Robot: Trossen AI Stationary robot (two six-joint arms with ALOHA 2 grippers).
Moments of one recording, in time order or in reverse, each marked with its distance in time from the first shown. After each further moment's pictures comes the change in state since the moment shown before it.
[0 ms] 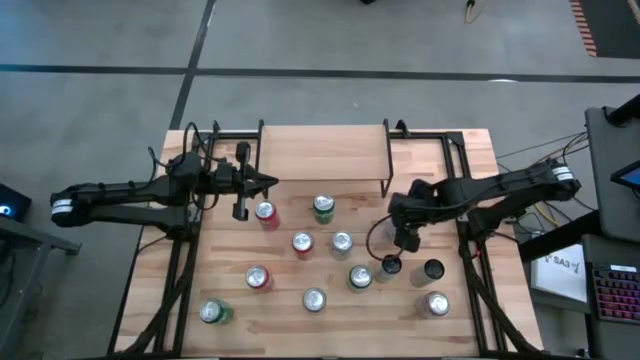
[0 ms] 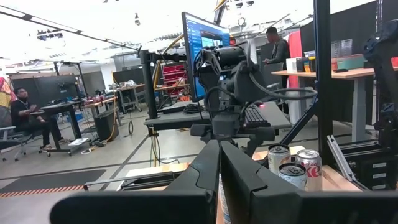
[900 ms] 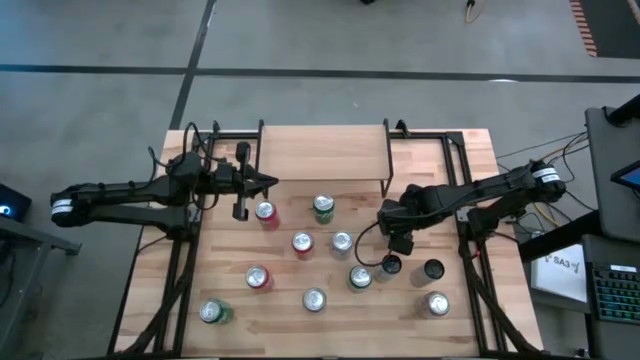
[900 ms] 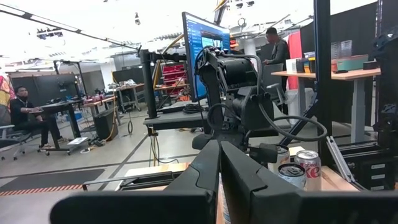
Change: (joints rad) left arm 0.000 0.000 0.000 0.000 0.000 -0.008; right arm -0.002 0.132 0.000 -0.025 0.003 0.018
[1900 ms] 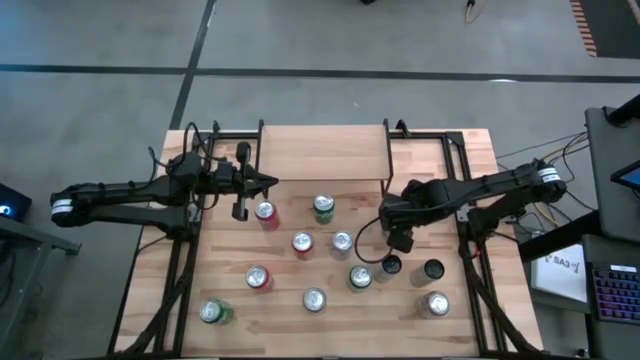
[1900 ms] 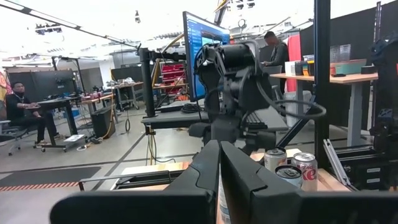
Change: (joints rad) left arm -0.001 0.000 0.000 0.000 0.000 -0.027; right arm 0.000 -0.008 0.135 -0.087 0.002 0.034
